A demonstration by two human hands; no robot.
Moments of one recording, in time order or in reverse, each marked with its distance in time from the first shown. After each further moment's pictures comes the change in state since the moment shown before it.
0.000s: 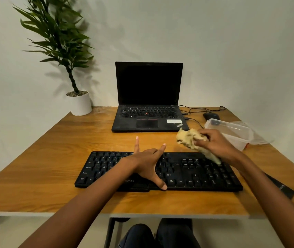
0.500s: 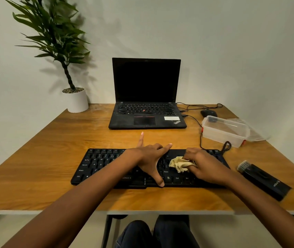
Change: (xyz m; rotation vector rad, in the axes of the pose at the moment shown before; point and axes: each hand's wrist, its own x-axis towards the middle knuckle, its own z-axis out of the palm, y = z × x) left_hand 0.010 0.009 -0.010 0.080 -0.055 0.054; right_hand -0.040 0.010 0.032 -0.677 -0.253 -0.294
